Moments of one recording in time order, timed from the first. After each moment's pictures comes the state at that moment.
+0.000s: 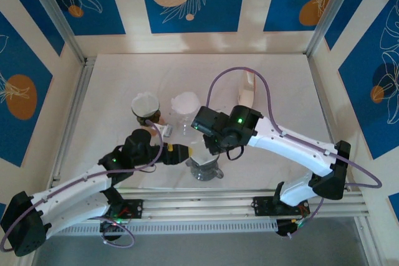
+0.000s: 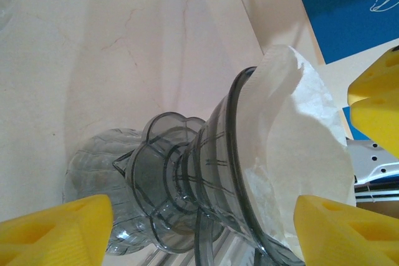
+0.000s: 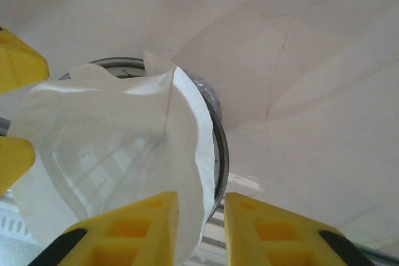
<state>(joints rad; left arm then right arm) -0.81 0.85 0.44 -0.02 0.39 -0.80 1.12 1.44 1.50 -1.39 0.21 0.78</state>
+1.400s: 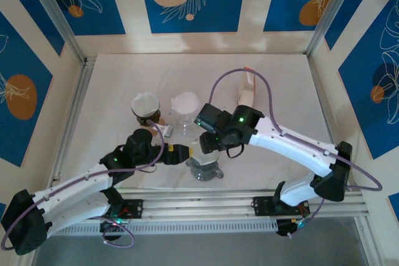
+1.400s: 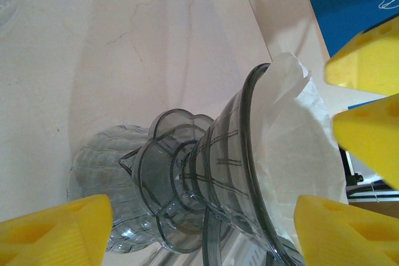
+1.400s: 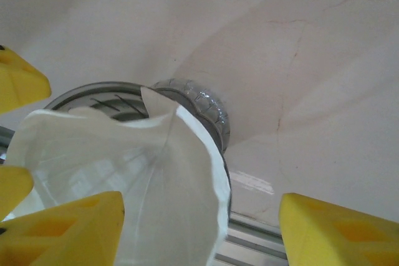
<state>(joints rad) -0.81 0.87 0.44 -0.02 0.39 -0.80 1.06 1.43 1.43 -1.29 0.15 0.74</state>
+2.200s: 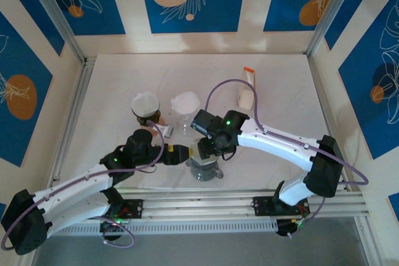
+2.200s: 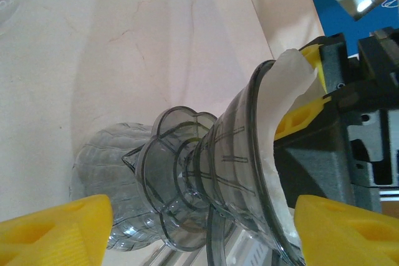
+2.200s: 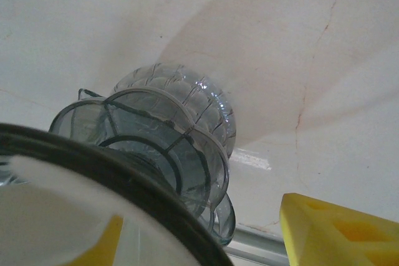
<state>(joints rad) -0.81 0.87 0.43 -0.02 0.39 -0.80 1.02 1.48 1.26 -1.15 0.08 0.73</state>
